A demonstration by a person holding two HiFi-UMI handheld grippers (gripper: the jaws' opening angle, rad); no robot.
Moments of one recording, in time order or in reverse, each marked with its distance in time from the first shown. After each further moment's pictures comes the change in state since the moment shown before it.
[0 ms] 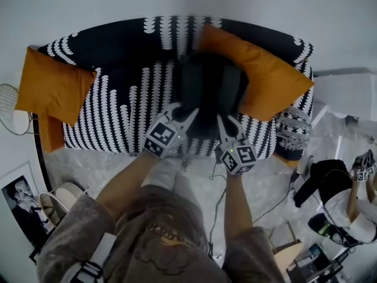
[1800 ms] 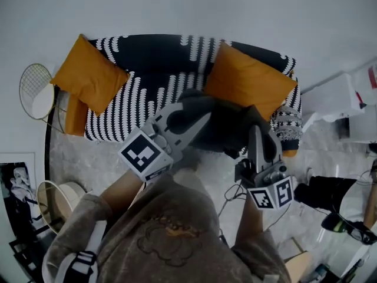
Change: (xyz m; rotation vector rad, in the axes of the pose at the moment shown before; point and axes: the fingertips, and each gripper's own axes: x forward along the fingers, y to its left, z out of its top) left arm -0.352 -0.221 0.209 0.182 -0.417 -0.068; right arm -0.299 0.306 0.214 -0.174 -0.546 0.186
